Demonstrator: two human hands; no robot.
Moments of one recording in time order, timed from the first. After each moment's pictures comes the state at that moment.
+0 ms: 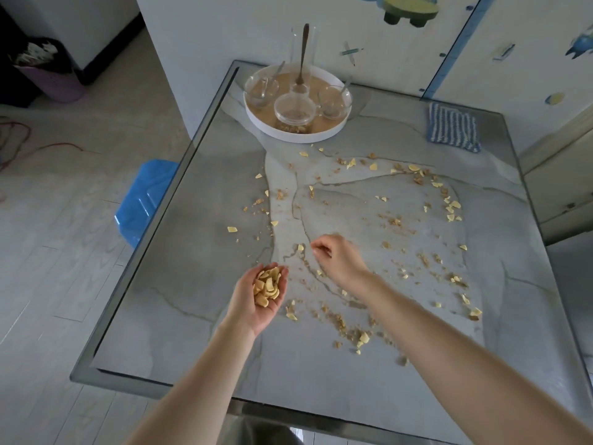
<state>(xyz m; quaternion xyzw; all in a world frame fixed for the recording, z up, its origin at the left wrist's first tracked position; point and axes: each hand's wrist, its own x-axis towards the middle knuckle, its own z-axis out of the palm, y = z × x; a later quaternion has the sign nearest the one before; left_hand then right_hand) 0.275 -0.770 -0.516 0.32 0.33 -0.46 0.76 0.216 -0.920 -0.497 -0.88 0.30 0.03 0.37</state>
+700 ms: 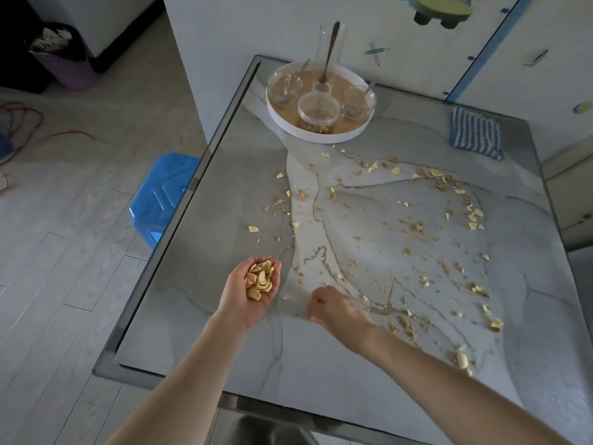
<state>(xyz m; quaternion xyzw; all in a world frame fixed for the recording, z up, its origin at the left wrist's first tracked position) 0.314 -0.739 -0.519 0.31 0.31 -0.45 0.78 0.185 -0.867 -0.525 -0.97 0.07 0.19 0.16</state>
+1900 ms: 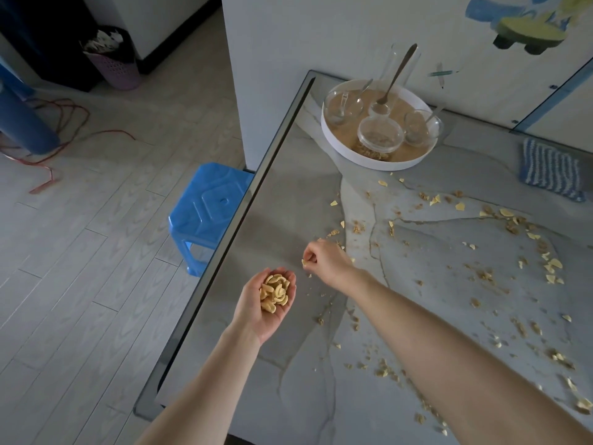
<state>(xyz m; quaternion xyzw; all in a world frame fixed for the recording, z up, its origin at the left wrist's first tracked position) 0.388 -0.710 -0.535 0.31 0.33 -0.42 0.79 0.378 -0.864 -0.546 -0.93 0.20 0.15 0.28</state>
